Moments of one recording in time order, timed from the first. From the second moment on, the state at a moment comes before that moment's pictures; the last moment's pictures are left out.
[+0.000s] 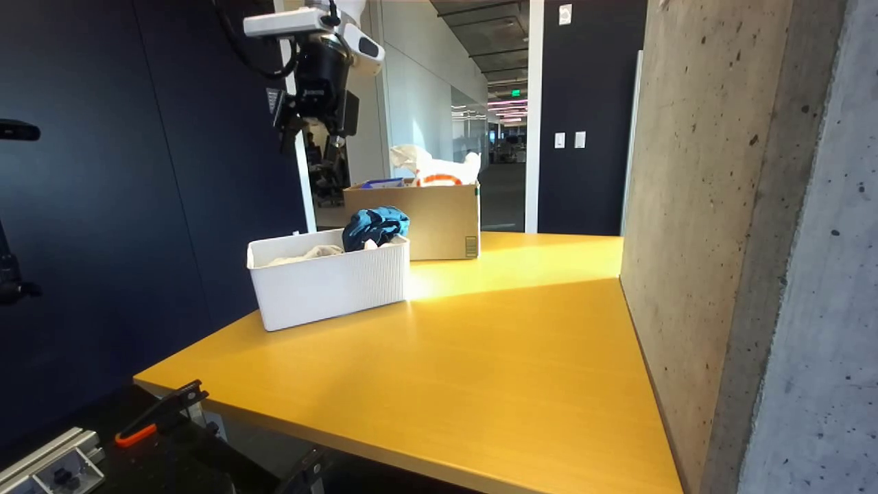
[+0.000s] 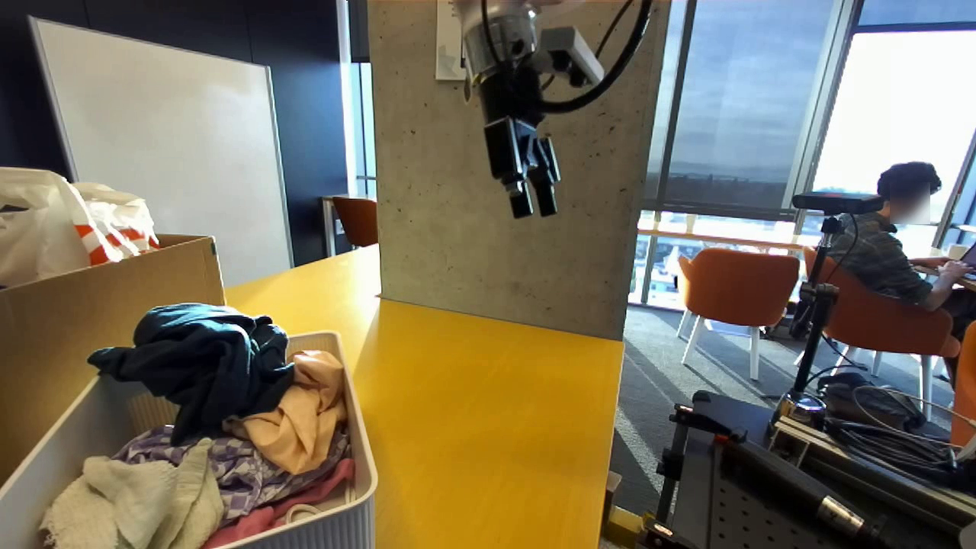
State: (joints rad) arm 0.06 0.30 0.03 -1.56 0.05 1.52 -0.04
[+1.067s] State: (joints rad) arm 0.30 1.02 0.05 -0.78 -0.17 1.79 -0.09
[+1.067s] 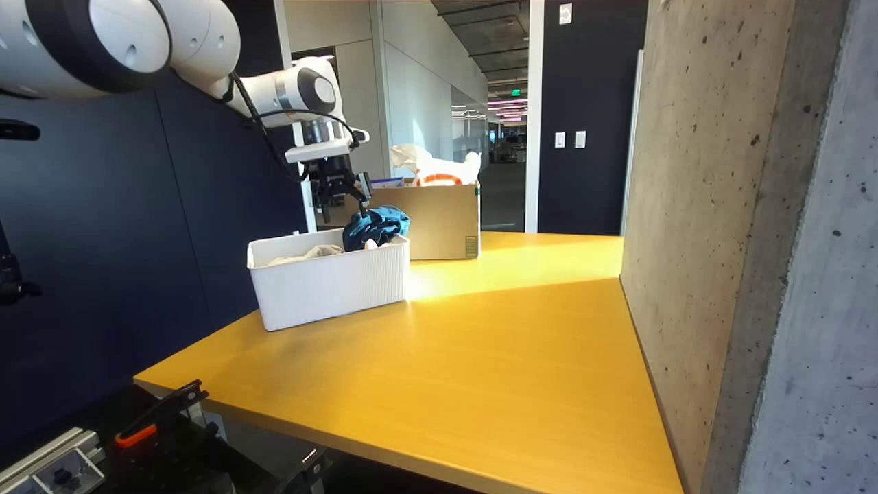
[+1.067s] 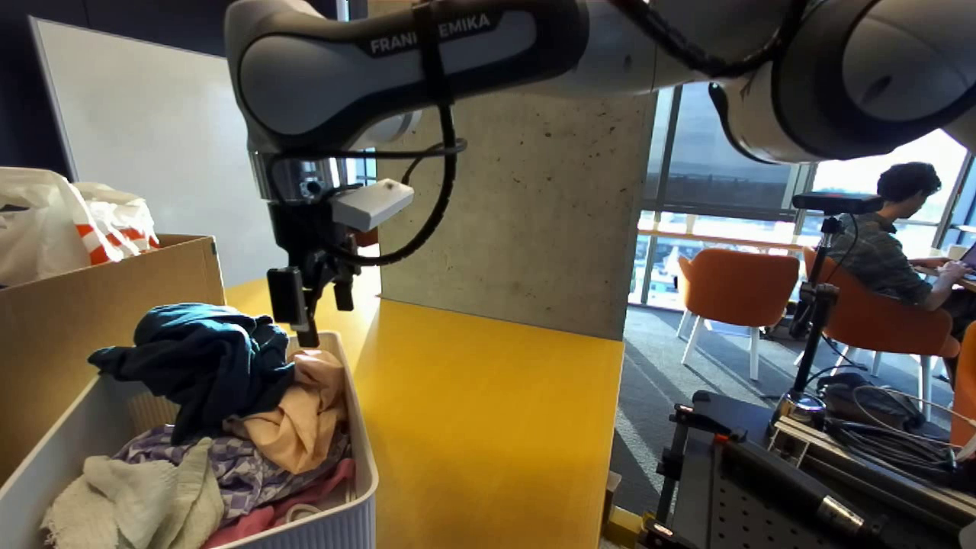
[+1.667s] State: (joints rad) arm 0.40 1.25 0.06 -0.55 -0.17 1.79 -0.25
